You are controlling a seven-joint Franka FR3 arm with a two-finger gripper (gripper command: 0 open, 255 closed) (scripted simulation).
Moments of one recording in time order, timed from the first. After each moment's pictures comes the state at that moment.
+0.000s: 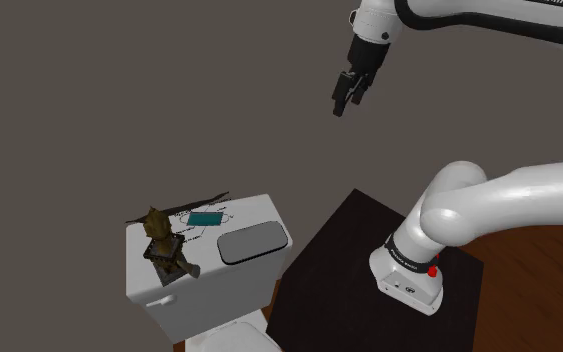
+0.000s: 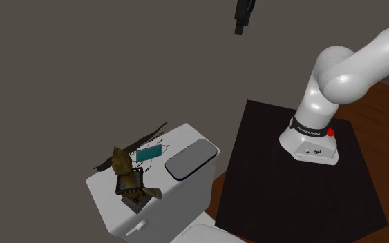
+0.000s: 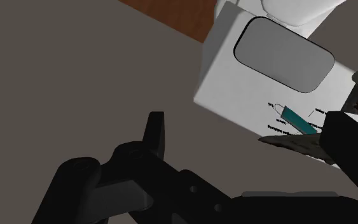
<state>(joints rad) -0.01 -0.80 0.03 -2.39 0.00 1.62 0.04</state>
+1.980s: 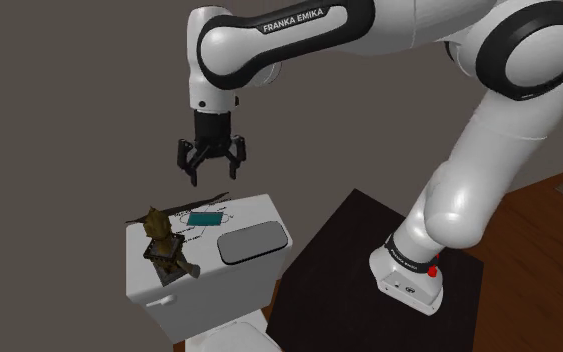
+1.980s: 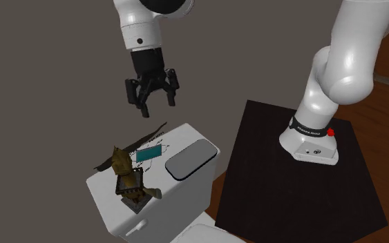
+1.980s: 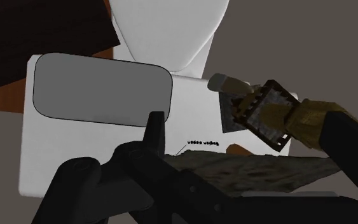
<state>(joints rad) 0.11 0.10 0.34 -1.94 0.33 1.90 0.65</state>
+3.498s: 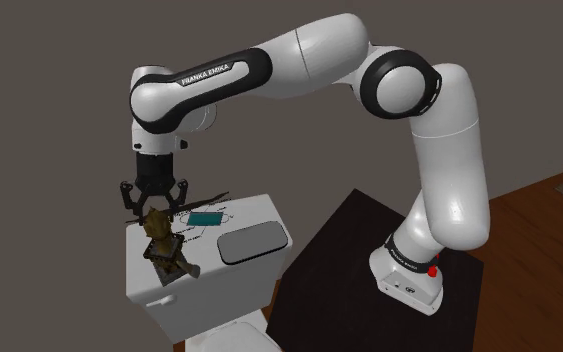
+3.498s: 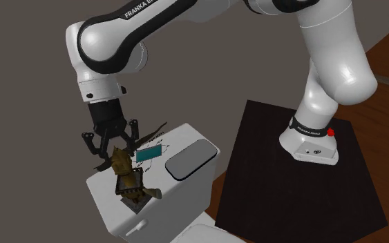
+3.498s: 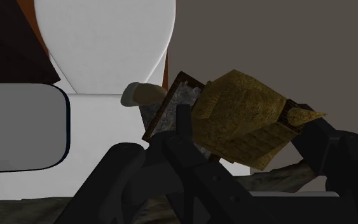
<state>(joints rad) 0.23 0.62 0.36 -1.51 0.35 1.97 0.83</state>
